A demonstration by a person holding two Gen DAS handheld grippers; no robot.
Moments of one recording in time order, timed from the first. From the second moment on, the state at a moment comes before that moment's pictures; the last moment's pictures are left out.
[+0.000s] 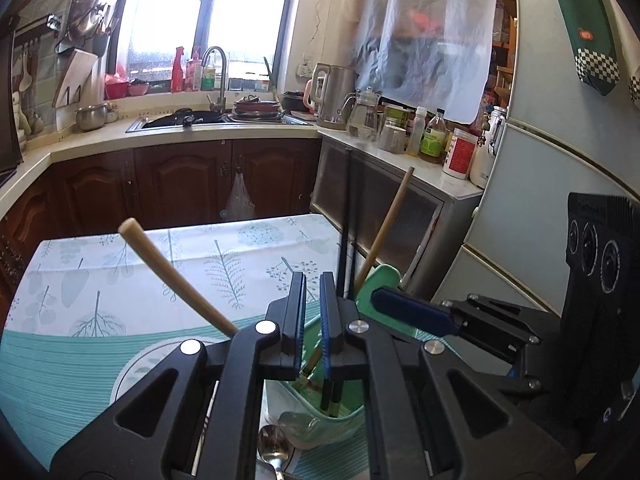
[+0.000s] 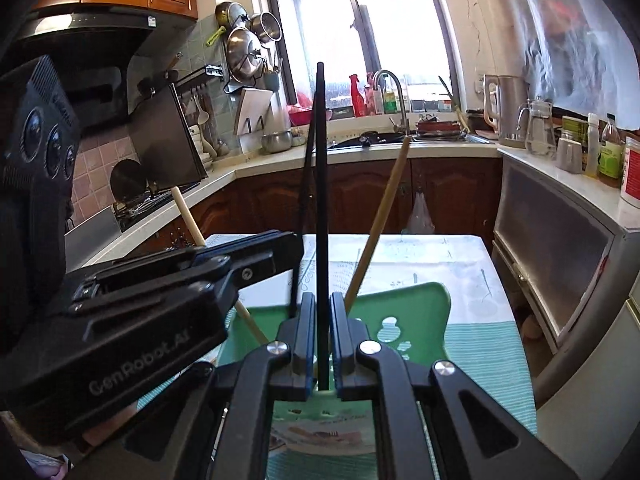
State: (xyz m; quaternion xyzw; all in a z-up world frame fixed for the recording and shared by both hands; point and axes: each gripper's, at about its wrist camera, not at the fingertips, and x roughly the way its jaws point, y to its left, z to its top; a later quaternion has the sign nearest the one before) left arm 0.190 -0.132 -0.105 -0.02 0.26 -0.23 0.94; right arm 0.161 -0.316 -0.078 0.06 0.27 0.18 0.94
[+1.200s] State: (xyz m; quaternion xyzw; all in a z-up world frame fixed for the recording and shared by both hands) left arm 0.141 -0.032 -0.110 -0.07 0.37 -0.14 0.92; right arm 0.194 -0.283 -0.065 0.04 0.30 0.17 0.94
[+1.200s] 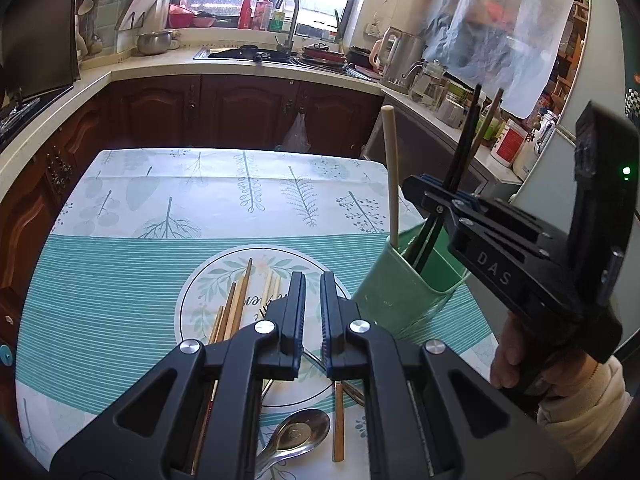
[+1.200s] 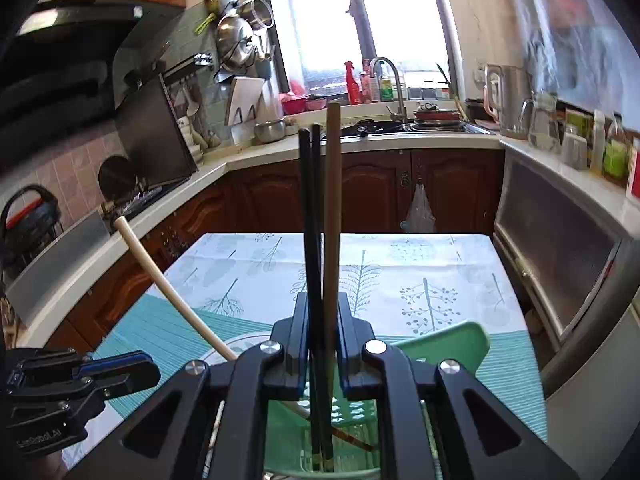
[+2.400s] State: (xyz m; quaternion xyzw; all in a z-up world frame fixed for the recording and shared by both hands) left arm 0.113 0.029 -0.075 -0.05 0.43 -0.06 0.90; right arm 0.122 -0.233 0.001 0.02 0.28 0.21 0.94
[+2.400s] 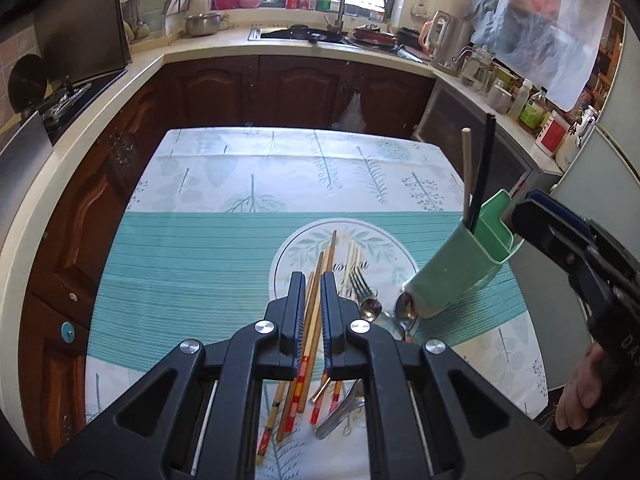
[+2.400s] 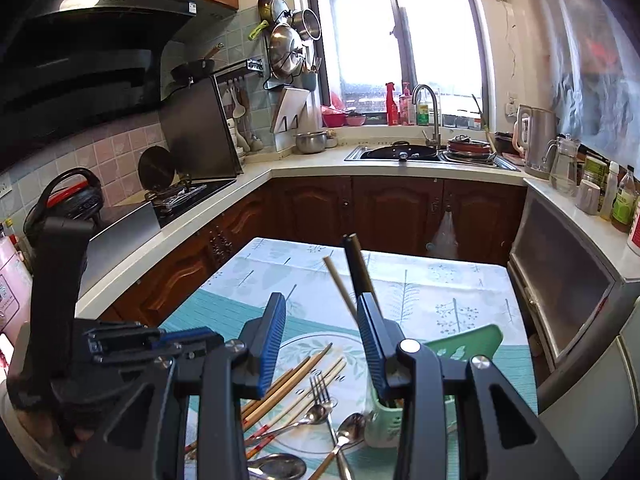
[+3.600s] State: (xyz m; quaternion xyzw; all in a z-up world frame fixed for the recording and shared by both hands) left arm 0.112 0.016 -0.176 -0.02 0.54 -0.12 0.83; right arm 0.114 -0.220 -0.161 0.11 0.54 0.23 0.80
